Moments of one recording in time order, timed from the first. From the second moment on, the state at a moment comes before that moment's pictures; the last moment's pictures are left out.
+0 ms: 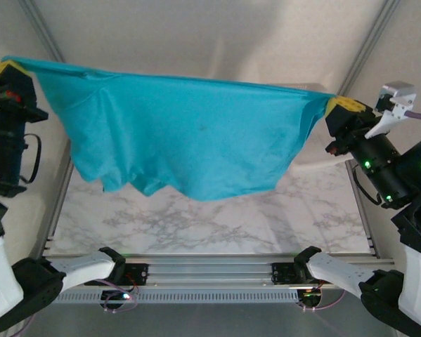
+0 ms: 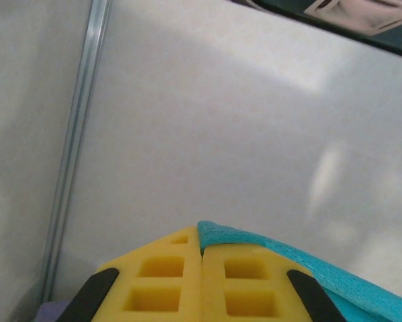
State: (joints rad) left arm -0.50 1.12 2.26 -0.79 -0.58 -0.12; right arm 0.60 1.00 2.01 -0.91 0.17 0.14
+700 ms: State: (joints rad) left arm -0.41 1.24 1.63 -0.62 -0.62 -0.14; right arm 0.54 1.11 1.49 -0.82 0.29 0.20
